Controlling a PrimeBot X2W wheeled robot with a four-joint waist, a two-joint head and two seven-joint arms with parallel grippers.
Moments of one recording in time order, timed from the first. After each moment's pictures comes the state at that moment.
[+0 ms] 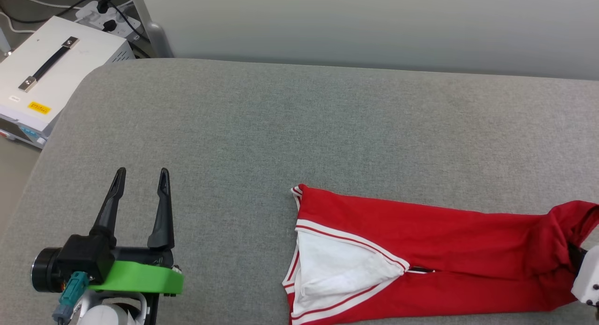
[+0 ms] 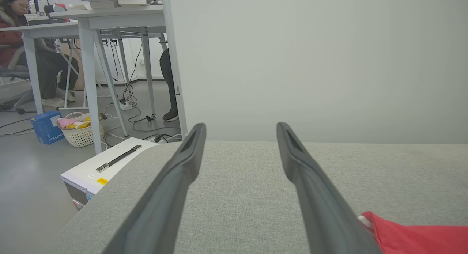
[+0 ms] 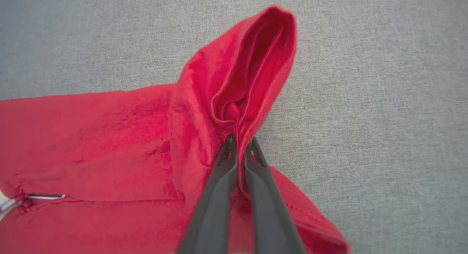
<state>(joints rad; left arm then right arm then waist) -0.02 0.15 0.03 -0.08 -0.17 -0.13 -0.26 -0.06 -0.36 -0.21 0.18 0.49 0.13 0.58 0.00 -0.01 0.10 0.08</state>
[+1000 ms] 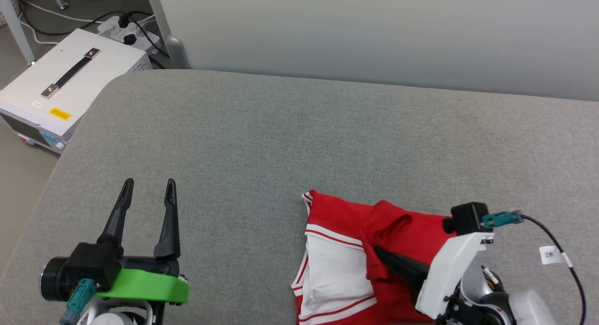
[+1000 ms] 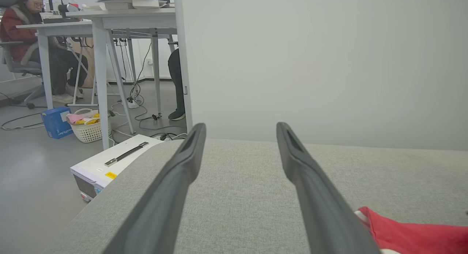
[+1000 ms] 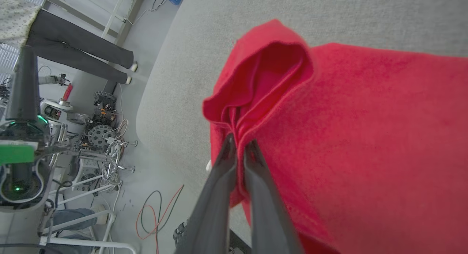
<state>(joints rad) 0.01 0.14 0.02 -0.07 -0.18 -0.13 -0.26 -0.03 -0.05 0.16 -0.07 0.76 0.13 0.72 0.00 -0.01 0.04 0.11</state>
